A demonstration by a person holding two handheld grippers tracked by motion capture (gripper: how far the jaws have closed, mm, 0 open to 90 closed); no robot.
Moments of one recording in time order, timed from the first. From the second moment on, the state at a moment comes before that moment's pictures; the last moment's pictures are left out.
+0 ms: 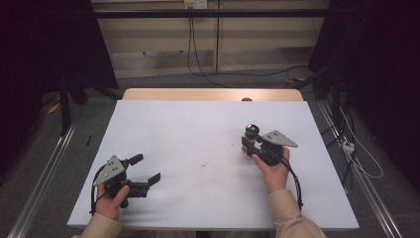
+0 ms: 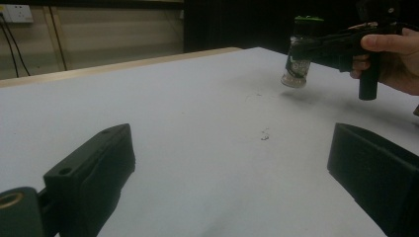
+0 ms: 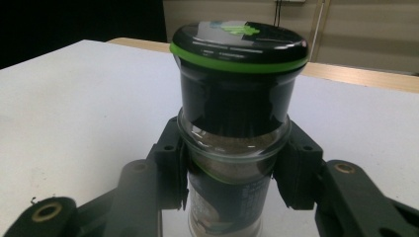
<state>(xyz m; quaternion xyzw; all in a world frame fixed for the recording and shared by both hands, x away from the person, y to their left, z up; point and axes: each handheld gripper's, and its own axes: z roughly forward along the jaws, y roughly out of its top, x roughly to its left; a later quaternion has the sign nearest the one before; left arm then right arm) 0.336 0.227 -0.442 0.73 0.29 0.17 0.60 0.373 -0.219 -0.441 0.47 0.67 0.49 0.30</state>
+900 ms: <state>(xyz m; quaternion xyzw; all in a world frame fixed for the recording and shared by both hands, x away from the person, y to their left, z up) 0.335 0.228 -0.441 0.73 0.29 0.17 0.60 0.385 -0.195 -0.442 0.46 0.68 0.50 0.28</state>
